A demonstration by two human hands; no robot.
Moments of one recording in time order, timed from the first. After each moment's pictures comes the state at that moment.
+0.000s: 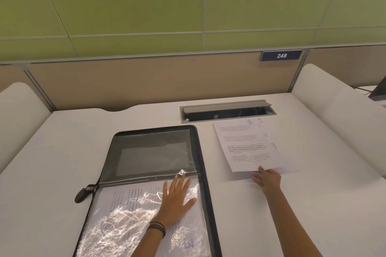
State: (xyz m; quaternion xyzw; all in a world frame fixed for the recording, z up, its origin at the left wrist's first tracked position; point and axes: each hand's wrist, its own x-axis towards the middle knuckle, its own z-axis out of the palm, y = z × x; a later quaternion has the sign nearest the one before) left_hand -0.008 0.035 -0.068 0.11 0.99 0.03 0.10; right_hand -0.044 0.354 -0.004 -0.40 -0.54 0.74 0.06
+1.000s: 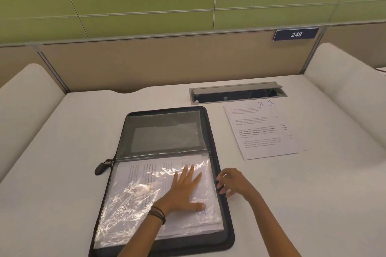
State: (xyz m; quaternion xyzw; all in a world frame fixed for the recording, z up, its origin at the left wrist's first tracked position) left_hand 0.042 0.018 -0.027 0.26 0.93 0.15 0.24; right_hand 0.029 0.235 0.013 -0.10 -0.80 0.52 -0.28
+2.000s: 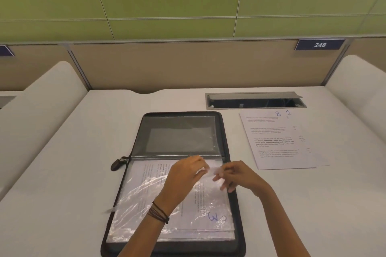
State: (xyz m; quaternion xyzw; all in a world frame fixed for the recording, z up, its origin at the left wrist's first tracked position) left_hand 0.046 0.006 0.070 0.23 0.92 0.24 -0.18; right_hand 0.011 0.216 0.062 0.10 -0.77 0.57 -0.28
